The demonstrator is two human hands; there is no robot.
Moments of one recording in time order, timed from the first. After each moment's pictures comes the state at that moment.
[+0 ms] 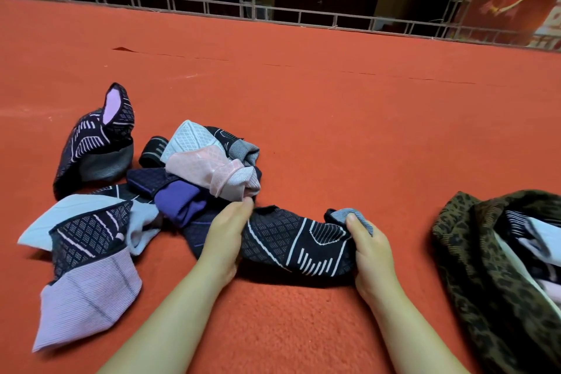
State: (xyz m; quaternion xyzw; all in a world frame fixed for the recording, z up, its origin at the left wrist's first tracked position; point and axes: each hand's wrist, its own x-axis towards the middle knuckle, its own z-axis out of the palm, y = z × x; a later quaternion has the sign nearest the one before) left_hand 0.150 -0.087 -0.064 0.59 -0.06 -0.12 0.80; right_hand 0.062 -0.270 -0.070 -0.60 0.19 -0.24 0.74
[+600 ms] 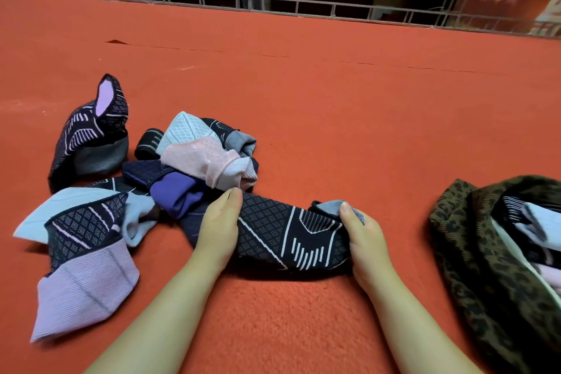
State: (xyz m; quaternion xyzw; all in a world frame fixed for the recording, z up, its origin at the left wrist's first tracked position) left_hand 0.146 -0.083 -0.059 0.69 -0.12 0.02 0.72; right_hand 0.060 -0.270 -0.070 -0.66 0.16 -0.20 0.71
